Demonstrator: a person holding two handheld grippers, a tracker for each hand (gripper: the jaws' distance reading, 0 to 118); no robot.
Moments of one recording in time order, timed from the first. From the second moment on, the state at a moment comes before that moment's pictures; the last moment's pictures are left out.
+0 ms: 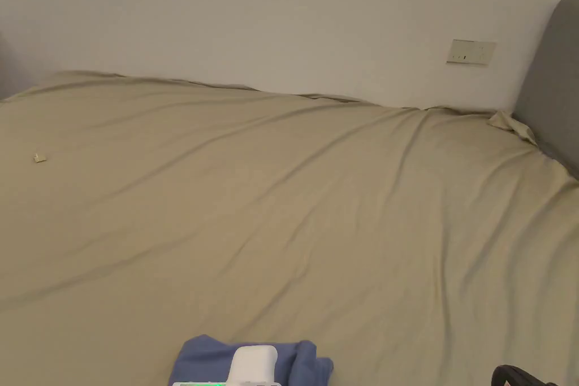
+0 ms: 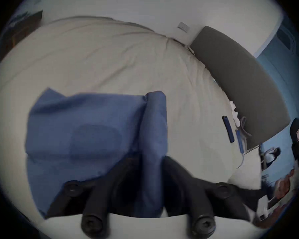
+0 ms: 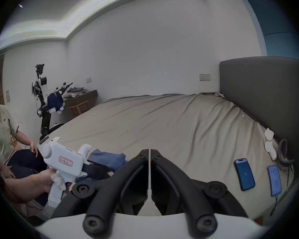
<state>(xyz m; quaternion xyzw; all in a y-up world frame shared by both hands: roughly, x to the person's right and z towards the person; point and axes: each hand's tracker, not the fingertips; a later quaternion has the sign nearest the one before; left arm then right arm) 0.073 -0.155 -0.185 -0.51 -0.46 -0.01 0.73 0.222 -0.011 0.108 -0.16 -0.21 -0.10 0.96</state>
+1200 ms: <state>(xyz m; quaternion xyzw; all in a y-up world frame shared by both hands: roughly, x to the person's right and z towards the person) -0.130 -0.130 -0.249 -0.38 -0.45 0.27 0.76 0.215 -0.127 -0.095 -0.29 0.14 -0.31 0.90</state>
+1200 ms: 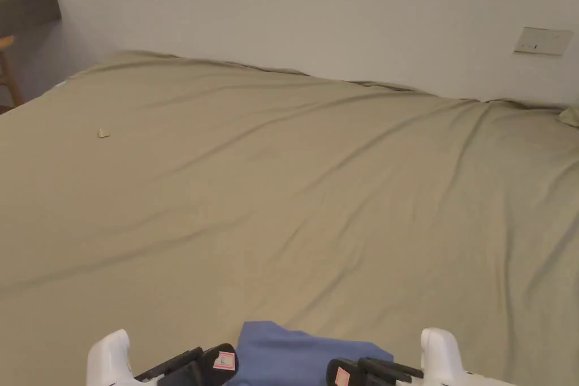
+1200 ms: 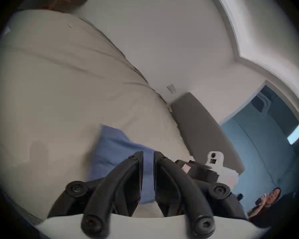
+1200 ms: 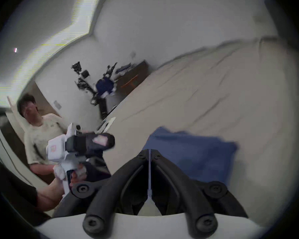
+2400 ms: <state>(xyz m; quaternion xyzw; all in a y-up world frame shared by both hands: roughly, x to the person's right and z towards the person) -0.157 -0.143 -0.337 -0.45 -0.45 0.19 0.74 0.244 -0.143 -0.070 -0.28 0.08 -0.34 0.89</state>
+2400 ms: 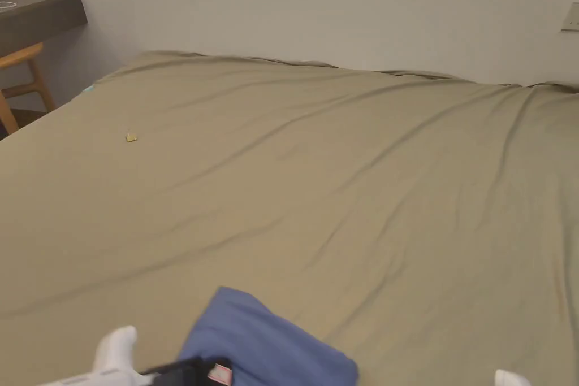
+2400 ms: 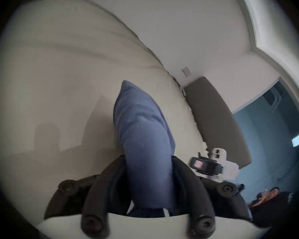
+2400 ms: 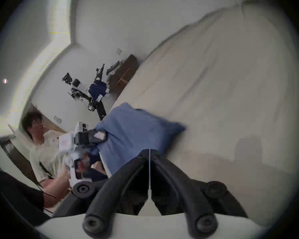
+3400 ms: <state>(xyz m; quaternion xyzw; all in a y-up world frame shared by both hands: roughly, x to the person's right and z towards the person) -0.323 -0.025 -0.369 -0.31 -0.16 0.09 0.93 0.314 -0.071 0.021 -0.23 -0.08 -0.20 0.95</state>
